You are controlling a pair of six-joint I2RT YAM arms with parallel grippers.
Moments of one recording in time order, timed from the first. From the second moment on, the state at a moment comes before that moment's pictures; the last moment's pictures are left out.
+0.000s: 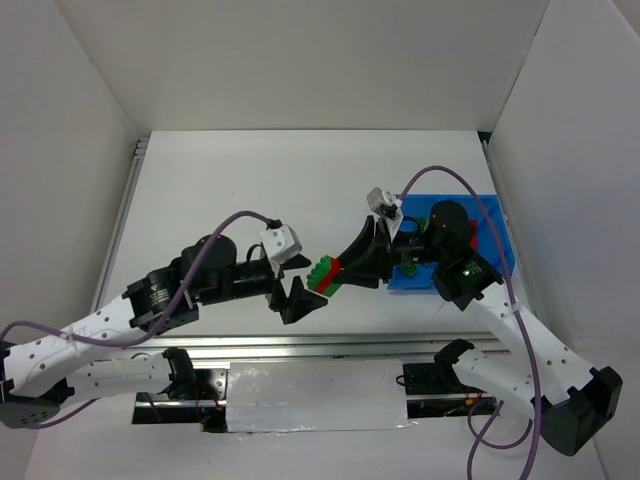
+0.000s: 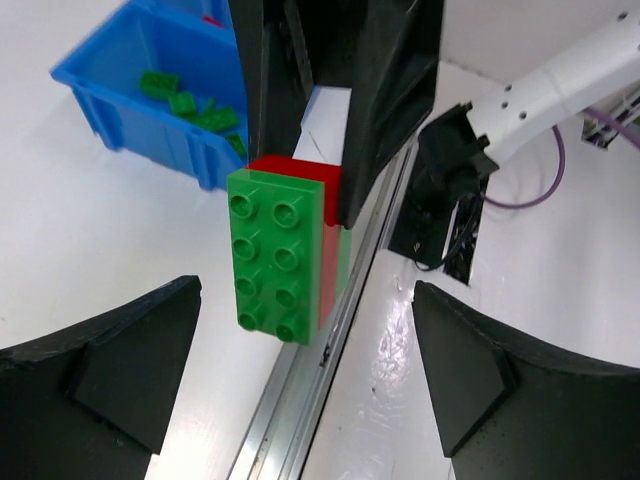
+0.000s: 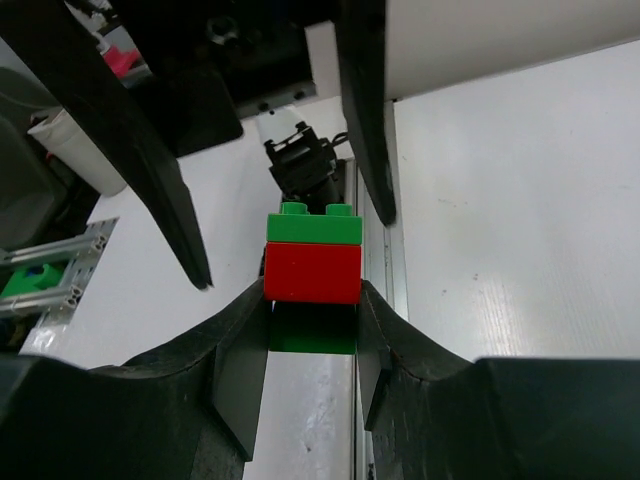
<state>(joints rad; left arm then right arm) -1.07 0.88 1.05 -0.36 0.14 -0.14 0.55 0.90 0.84 0.05 -1.05 0.30</state>
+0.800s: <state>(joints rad) -1.06 0.94 1.06 -0.34 0.24 -0.16 0.55 0.91 0.85 0.05 -1.19 0.28</state>
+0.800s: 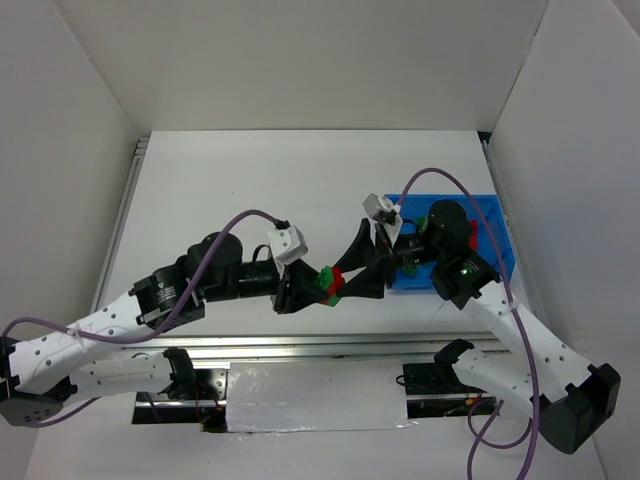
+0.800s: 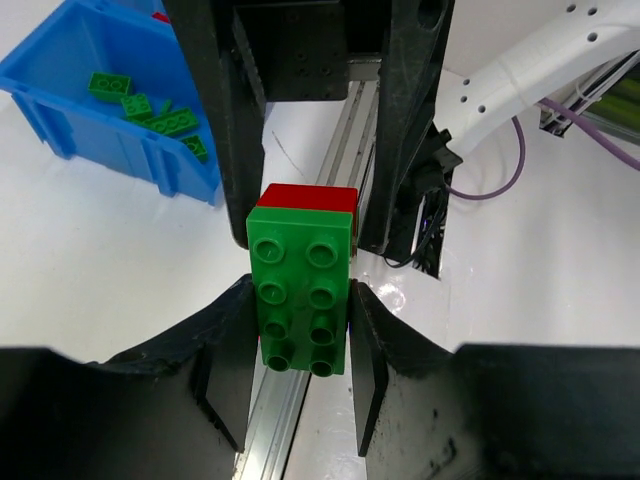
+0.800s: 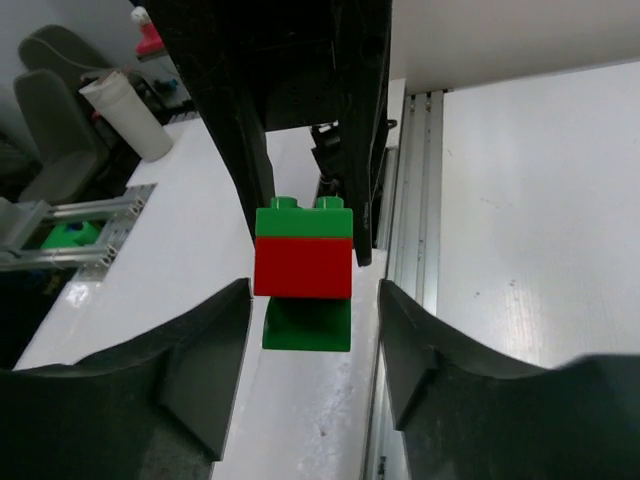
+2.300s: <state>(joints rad) -1.05 0.79 1.01 -0.24 0.10 -0.19 0.48 0.89 0.65 0.40 -1.05 0.46</state>
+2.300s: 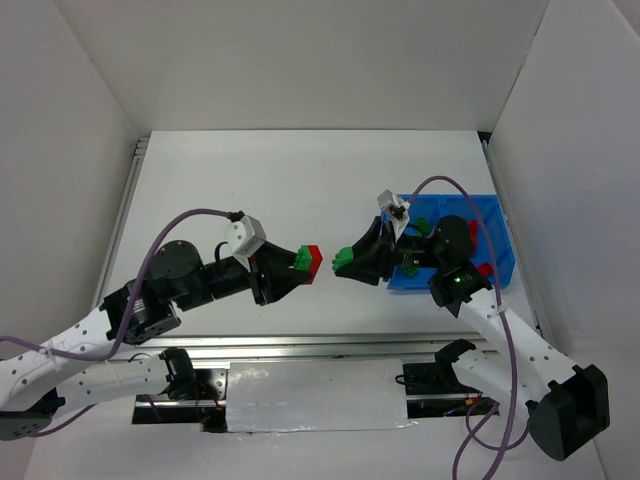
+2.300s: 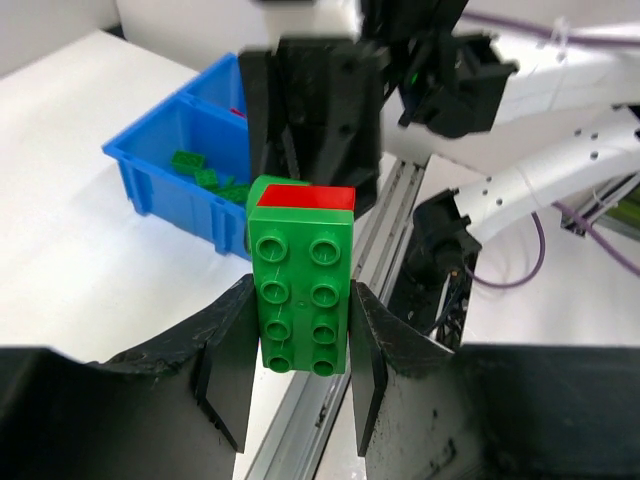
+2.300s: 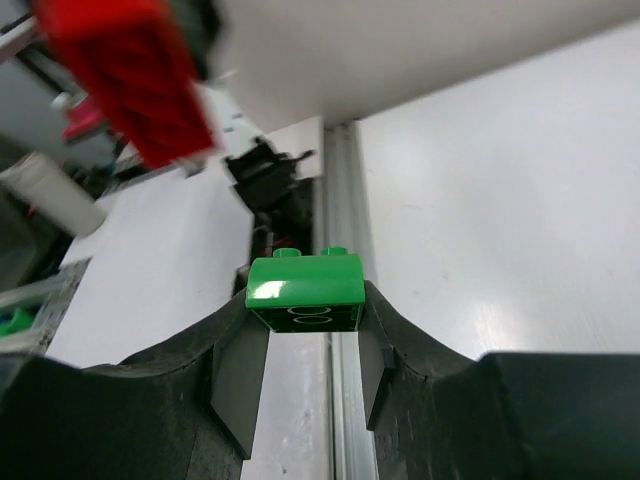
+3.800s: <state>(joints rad) -1.04 0.84 0.94 -0.18 0.26 -0.22 0.45 0.72 0.69 0.32 -1.00 0.57</state>
